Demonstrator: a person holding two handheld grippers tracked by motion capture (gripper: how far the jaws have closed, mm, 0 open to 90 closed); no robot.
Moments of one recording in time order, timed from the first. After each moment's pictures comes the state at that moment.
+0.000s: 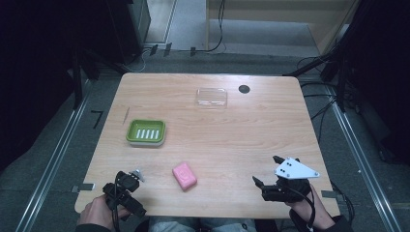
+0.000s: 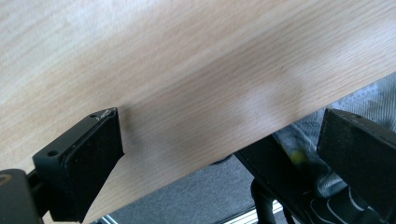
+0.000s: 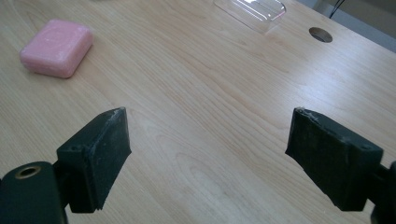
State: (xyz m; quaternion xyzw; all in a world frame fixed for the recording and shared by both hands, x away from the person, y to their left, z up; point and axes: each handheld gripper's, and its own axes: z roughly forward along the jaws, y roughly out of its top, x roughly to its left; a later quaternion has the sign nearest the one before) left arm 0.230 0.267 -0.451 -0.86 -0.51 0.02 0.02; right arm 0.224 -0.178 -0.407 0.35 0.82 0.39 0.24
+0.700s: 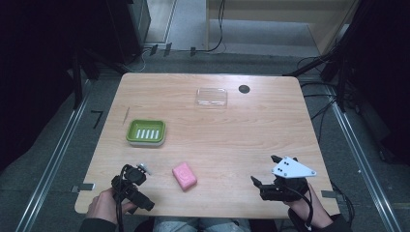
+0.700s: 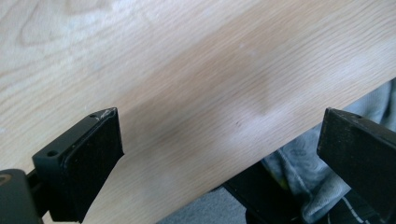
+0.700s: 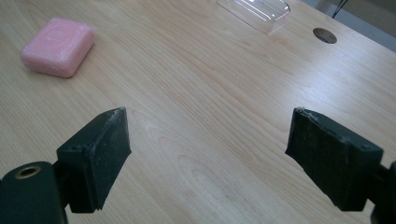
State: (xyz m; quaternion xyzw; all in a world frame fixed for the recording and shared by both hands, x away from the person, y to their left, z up) left arm 0.241 0.250 -0.438 -0.87 -0.49 0.02 -0.04; right arm 0.227 -0.173 -0.407 0.34 0.82 0.39 0.24
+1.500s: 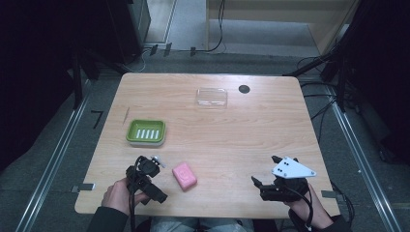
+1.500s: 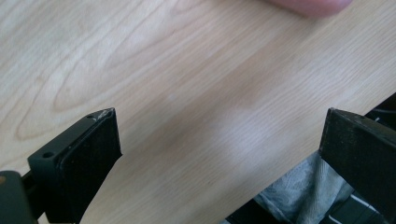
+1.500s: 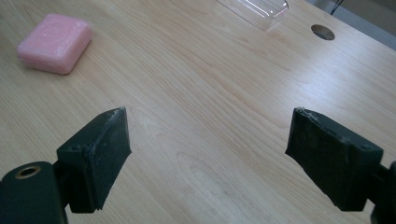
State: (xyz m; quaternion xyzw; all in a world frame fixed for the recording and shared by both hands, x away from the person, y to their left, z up) left arm 0.263 0.216 -0.431 -0.89 -0.45 0.01 -0.06; right arm 0.226 -0.174 -0.407 0.35 0.82 0.38 0.24
